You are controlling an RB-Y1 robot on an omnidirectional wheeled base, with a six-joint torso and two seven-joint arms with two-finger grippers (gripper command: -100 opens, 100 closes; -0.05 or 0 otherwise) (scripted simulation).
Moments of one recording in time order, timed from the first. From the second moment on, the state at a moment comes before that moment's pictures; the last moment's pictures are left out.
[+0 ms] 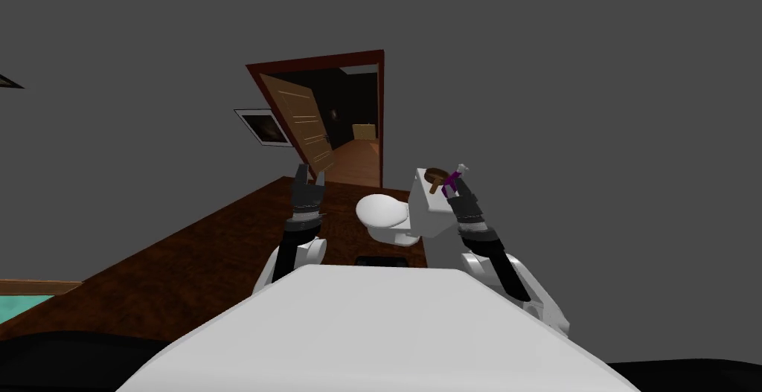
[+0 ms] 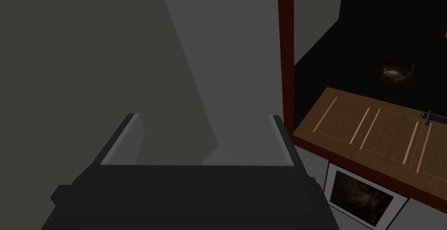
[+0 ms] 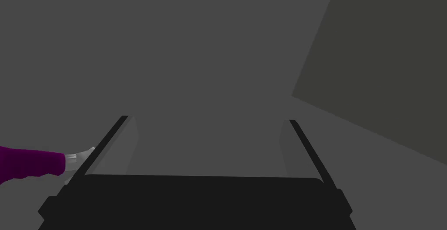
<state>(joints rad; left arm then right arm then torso) 0.48 0.04 -0.03 -2.33 -0.11 -0.45 0.08 0.53 -0.37 -0.08 -2.21 0.00 -0.46 -0.02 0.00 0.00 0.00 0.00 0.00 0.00</state>
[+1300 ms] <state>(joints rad) 0.48 0.04 -0.03 -2.33 -0.11 -0.45 0.08 0.58 -0.69 -0.11 -2.05 0.04 -0.30 -0.06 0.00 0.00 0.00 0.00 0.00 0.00</state>
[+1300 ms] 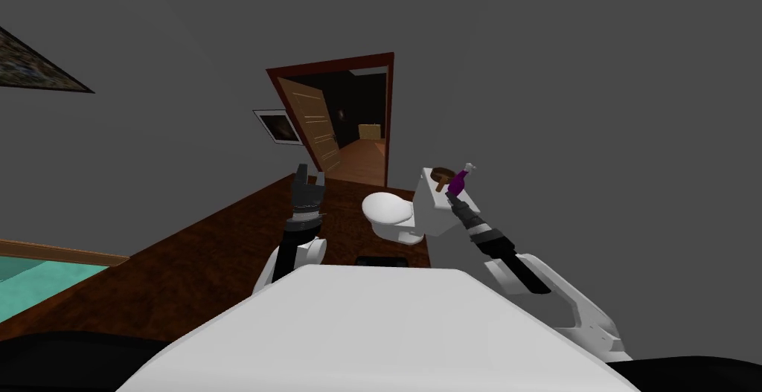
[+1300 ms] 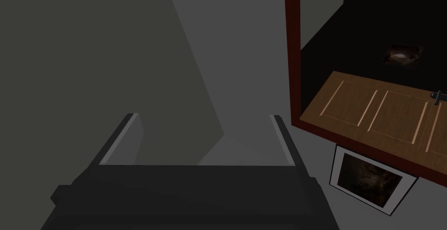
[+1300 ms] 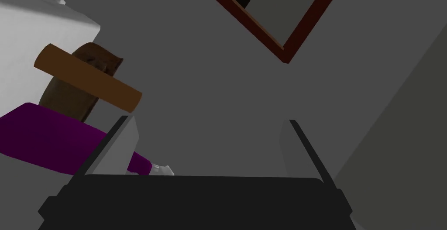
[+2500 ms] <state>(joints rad) 0.48 0.04 -0.03 -2.33 -0.11 -0.45 0.08 0.59 -1.01 -0.14 -1.88 0.09 -0.10 -0.08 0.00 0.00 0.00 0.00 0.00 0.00</state>
